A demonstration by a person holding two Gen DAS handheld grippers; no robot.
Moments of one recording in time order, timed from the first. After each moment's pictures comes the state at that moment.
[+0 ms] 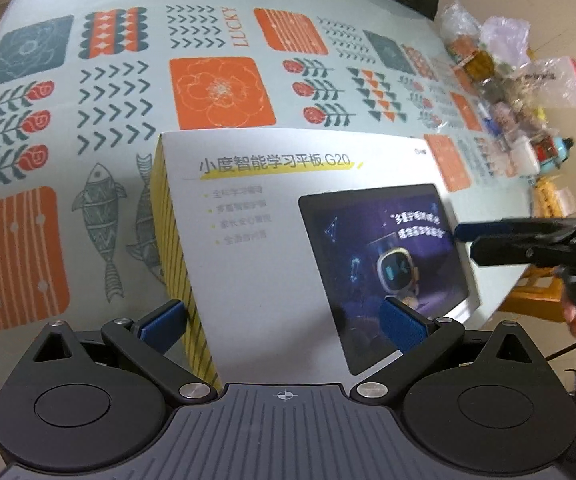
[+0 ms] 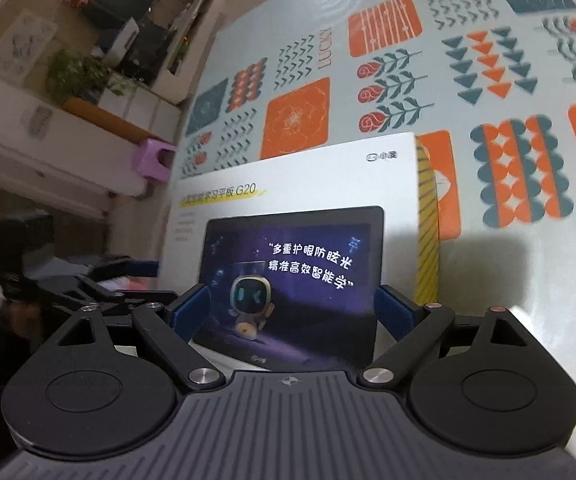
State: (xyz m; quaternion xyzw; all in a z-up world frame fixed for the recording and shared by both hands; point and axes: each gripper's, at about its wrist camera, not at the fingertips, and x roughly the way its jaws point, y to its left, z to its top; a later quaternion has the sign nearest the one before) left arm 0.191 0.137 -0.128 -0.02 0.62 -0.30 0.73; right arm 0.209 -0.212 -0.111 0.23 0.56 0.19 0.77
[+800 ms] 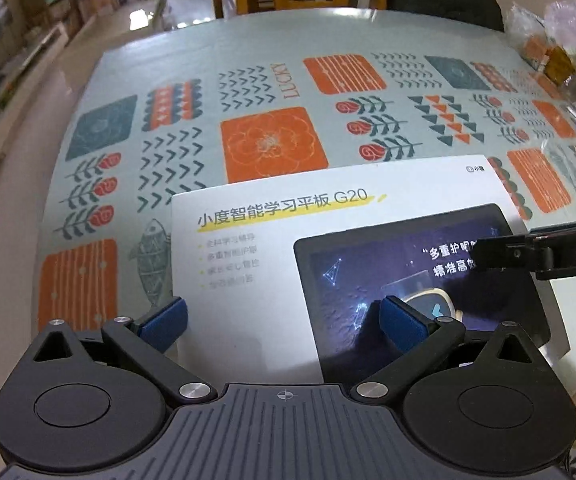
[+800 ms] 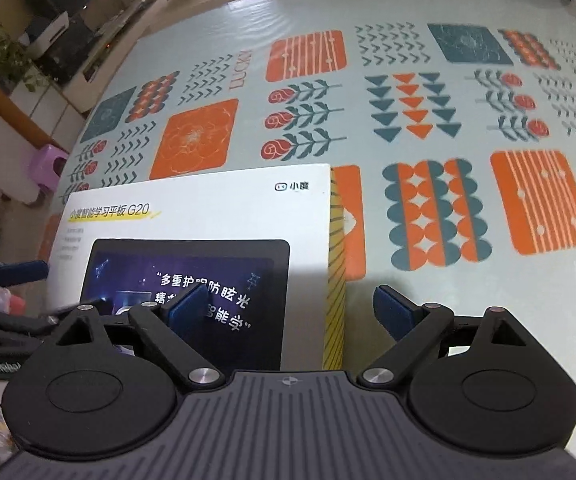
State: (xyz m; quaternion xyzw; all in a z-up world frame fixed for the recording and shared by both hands) left arm 0.146 0.068 -0.133 0.09 0.52 -0.14 0.84; right arm 0.209 -0.199 -0.140 0.12 0.54 0.06 0.83
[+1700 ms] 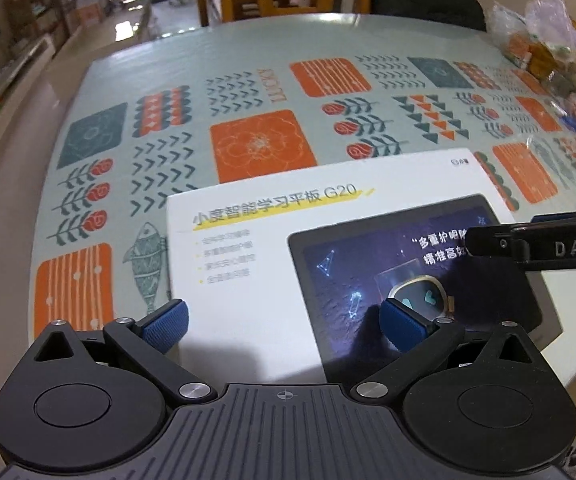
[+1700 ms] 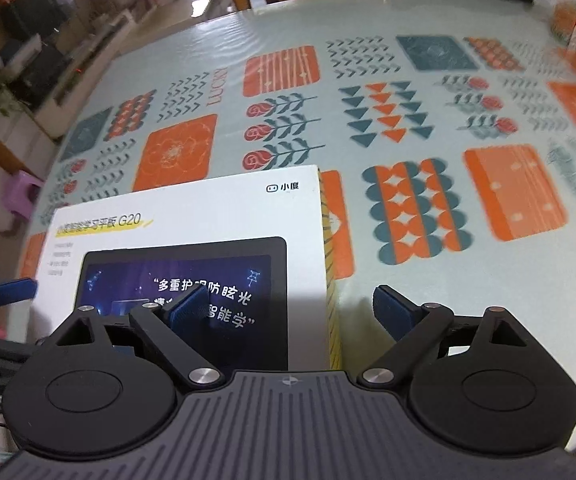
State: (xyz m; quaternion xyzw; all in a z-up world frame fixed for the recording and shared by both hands) left arm 0.135 0.076 -0.123 0.10 0.50 -0.16 0.84; right arm 0.190 -0.177 -0.125 0.10 0.51 -0.01 0.86
